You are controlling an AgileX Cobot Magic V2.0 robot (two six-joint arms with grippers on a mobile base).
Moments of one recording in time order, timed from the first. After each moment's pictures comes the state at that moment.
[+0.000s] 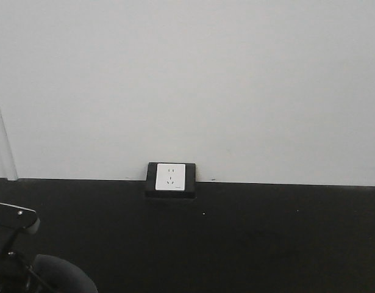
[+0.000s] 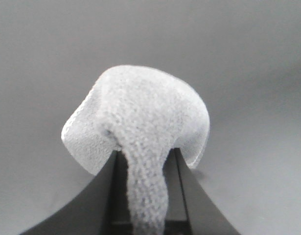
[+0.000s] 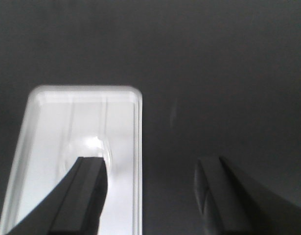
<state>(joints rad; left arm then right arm) -0.23 1.23 -0.84 -0.15 0.60 0.08 -0.03 0.86 -0.60 -0.03 0.67 0.01</state>
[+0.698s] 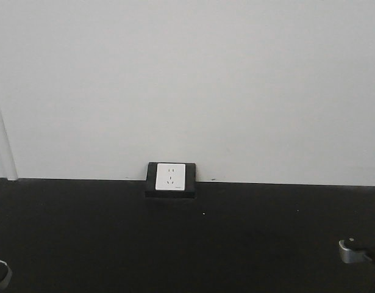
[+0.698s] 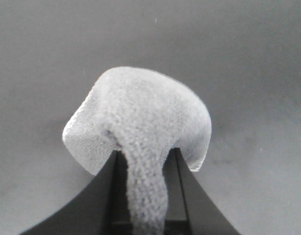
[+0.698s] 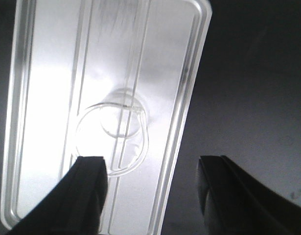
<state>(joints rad) -0.23 1.08 -0.62 -0.15 0.61 0.08 0.01 1.47 -0.96 0.07 1.02 -0.19</state>
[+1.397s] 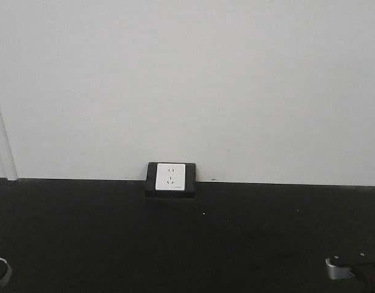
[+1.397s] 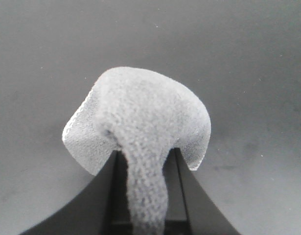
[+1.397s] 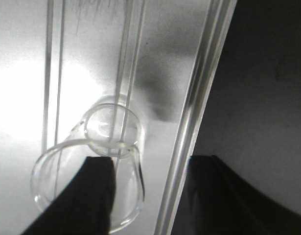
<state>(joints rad) -0.23 1.08 -0.62 -0.15 0.59 0.08 0.01 1.64 -0.96 0.07 0.98 -0.19</state>
